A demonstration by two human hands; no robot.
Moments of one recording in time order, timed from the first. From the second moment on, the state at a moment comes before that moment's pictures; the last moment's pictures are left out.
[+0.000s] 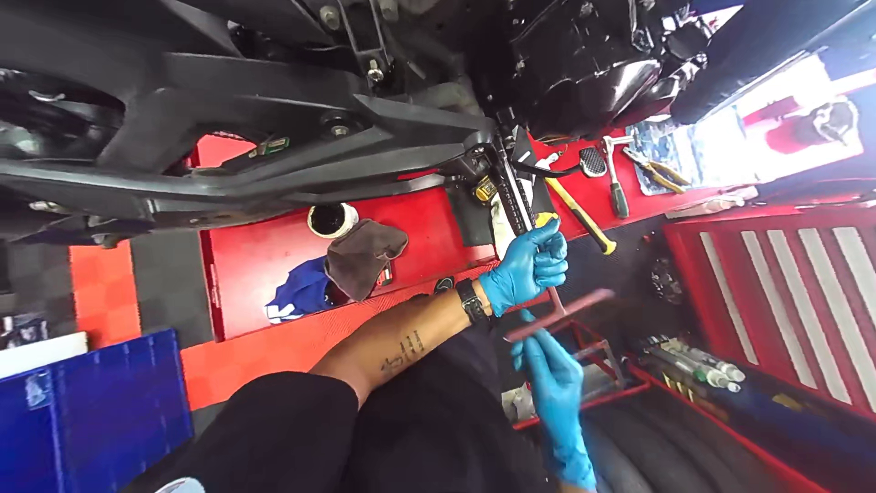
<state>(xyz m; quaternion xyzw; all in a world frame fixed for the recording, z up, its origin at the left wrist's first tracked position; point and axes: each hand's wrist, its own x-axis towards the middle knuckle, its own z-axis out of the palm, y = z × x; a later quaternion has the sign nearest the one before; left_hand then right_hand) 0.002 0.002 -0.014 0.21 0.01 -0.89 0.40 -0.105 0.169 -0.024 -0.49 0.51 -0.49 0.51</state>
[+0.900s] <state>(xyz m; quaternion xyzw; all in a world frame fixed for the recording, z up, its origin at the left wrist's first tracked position) -0.001 0.004 -0.011 0.22 0.02 -0.88 0.42 -0.098 0.147 -0.017 -0.50 0.73 -0.40 0.23</state>
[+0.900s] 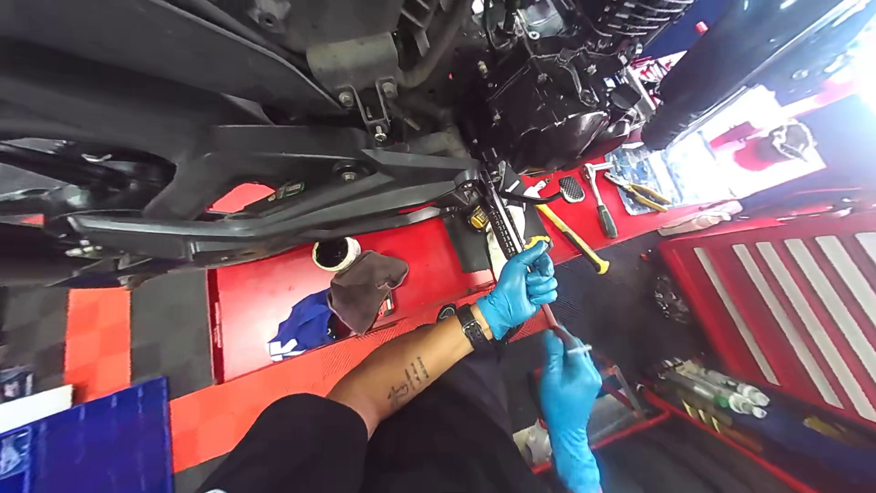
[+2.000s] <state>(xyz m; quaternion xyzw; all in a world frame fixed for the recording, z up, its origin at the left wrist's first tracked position) -0.003 0.002 -0.009 0.24 0.00 -0.88 0.41 -0.111 0.120 -0.015 -0.63 0.69 -0.31 0.18</state>
